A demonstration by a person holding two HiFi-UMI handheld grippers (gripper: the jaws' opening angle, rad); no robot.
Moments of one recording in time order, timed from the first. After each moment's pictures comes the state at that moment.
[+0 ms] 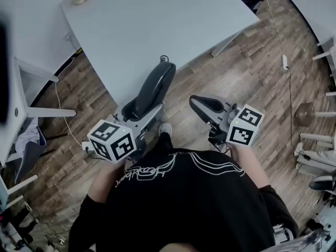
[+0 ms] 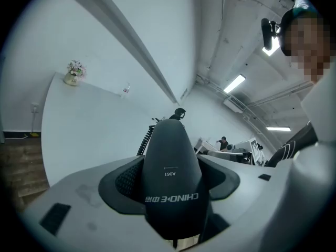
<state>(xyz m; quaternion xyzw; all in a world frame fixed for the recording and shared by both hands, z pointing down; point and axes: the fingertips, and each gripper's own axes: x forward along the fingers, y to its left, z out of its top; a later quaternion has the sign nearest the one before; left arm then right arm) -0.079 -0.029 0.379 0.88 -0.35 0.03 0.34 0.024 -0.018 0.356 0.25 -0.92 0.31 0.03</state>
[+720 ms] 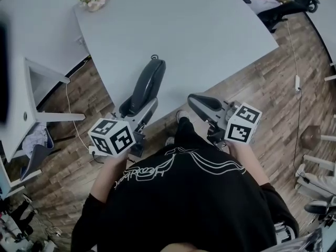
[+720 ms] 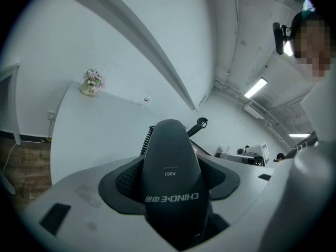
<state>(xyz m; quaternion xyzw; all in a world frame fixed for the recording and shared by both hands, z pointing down) -0.145 -0.156 0.392 0.83 -0.44 0.01 0.35 -0.024 -0.147 0.359 0.19 -0.93 0.32 0.03</state>
